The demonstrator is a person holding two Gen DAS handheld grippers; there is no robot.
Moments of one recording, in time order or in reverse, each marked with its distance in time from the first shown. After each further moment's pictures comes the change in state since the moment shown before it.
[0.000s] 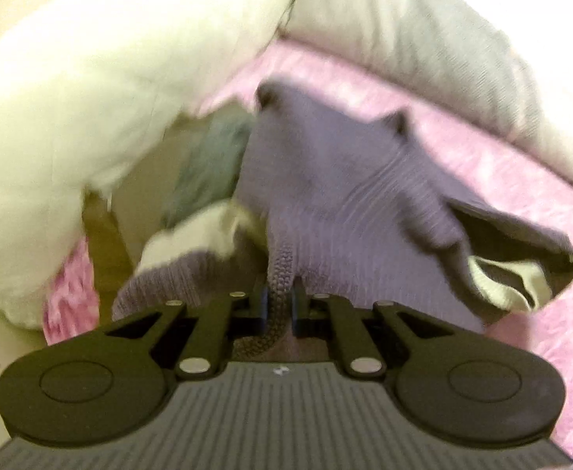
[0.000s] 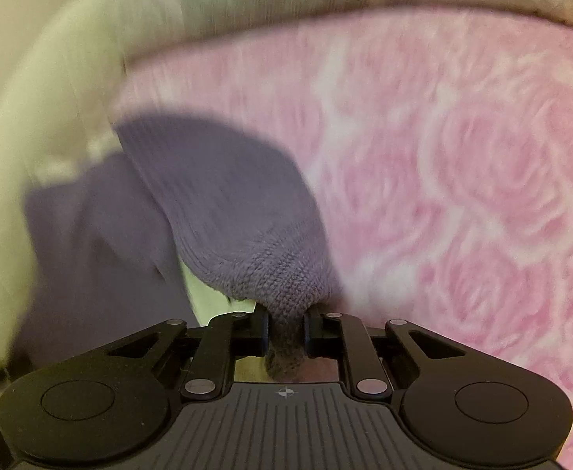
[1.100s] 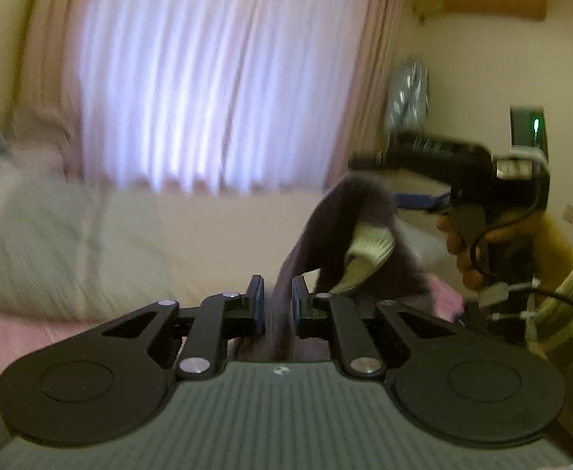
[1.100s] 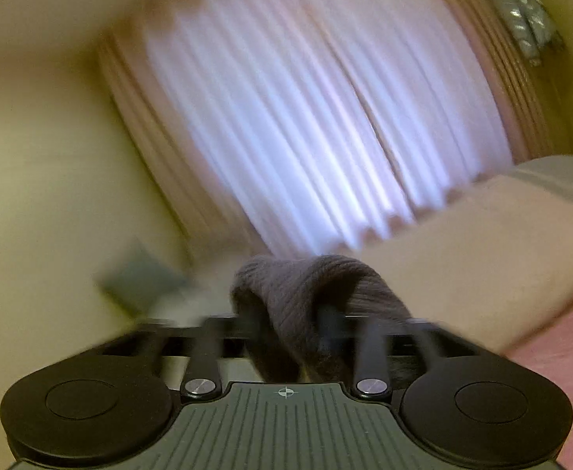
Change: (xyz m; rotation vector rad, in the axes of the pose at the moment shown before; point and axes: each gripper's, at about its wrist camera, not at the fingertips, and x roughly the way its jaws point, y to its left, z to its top) left arm -0.334 -0.443 -0.028 0.402 -0.425 -0.793; right arm -0.534 -0.118 0.015 -0.007 -0.886 -0.072
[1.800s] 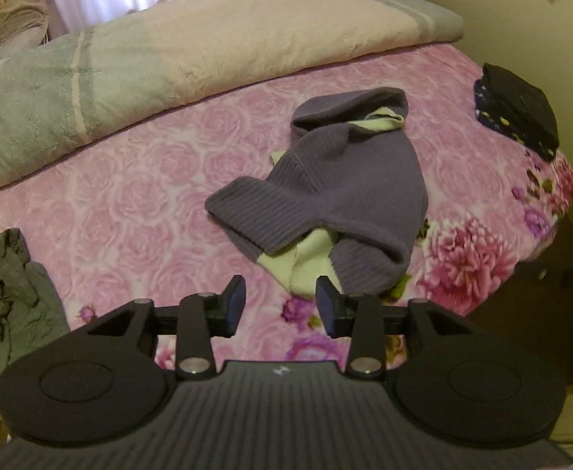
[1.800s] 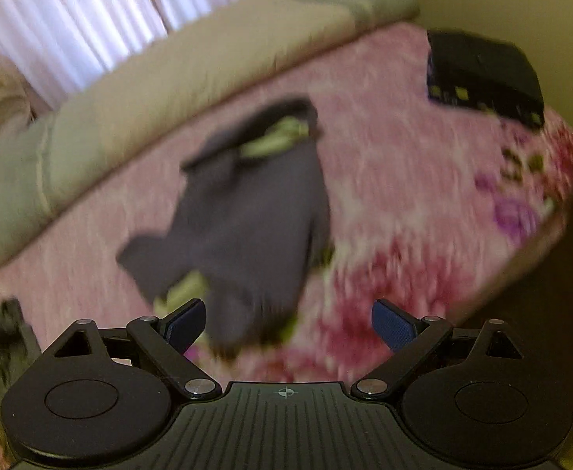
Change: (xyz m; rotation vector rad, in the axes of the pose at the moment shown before) left arm -0.006 -0.029 -0.144 0.198 0.614 0.112; right arm -0.241 -0.072 -0.274 0.232 0.447 -0.614
